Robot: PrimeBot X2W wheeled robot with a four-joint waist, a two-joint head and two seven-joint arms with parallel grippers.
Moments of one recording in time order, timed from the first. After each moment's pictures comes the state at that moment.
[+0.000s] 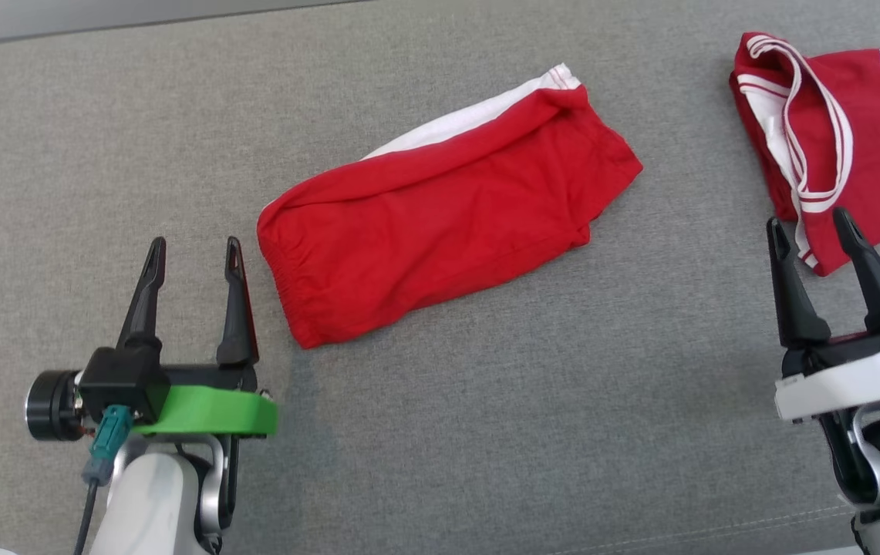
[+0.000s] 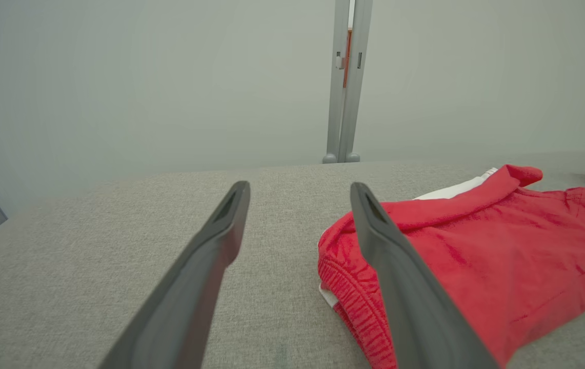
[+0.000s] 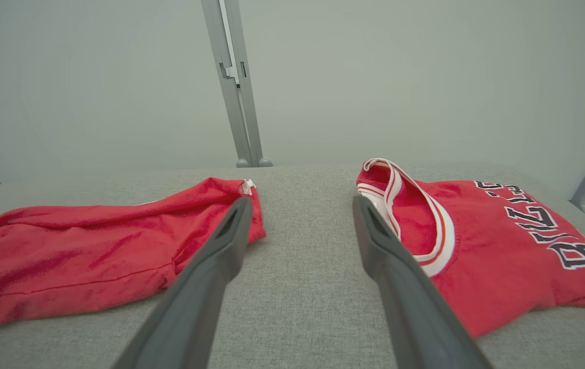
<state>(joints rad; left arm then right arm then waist) -0.21 0.12 -0.16 0.12 -0.20 0.07 -0.26 -0.13 -0.27 0.00 -0.03 0.34 0.13 -0.17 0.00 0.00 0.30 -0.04</state>
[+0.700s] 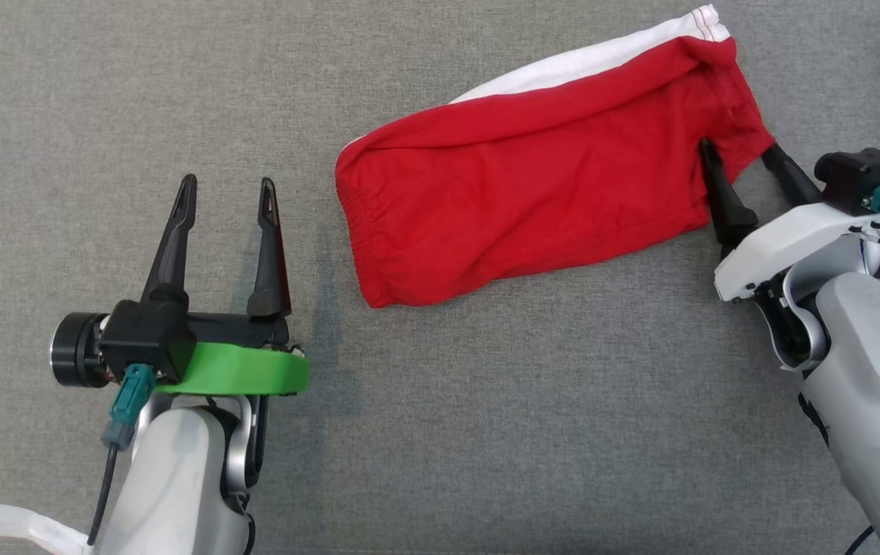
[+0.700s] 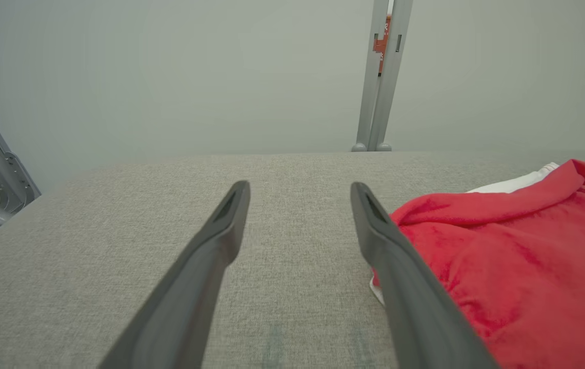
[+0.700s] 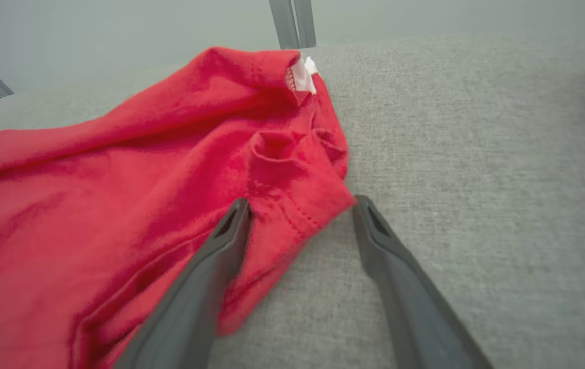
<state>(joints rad) -0.32 0.07 -0.20 0.10 -0.18 0.05 -0.26 -0.63 -0.31 0.28 0.62 0.50 0.13 -0.16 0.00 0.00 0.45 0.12</state>
